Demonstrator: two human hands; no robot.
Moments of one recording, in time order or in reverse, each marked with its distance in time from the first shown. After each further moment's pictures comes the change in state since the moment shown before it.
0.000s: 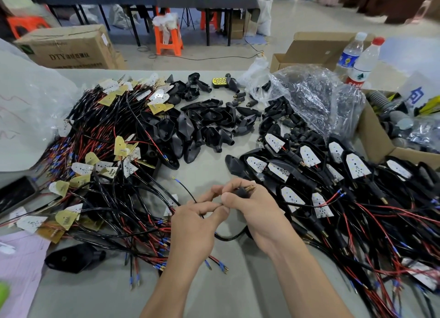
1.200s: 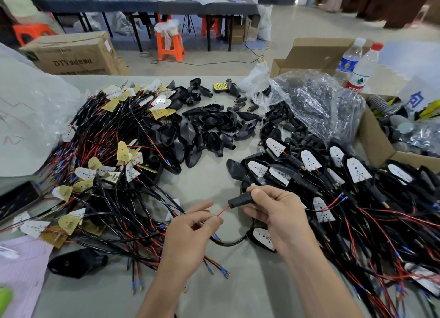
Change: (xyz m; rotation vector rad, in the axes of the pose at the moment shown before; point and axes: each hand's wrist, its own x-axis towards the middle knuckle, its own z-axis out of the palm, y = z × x) left_hand -0.005 -0.008 -0.016 0.054 -0.055 -0.094; right_hand -0.003 0.006 -0.028 0.220 0.293 -0.010
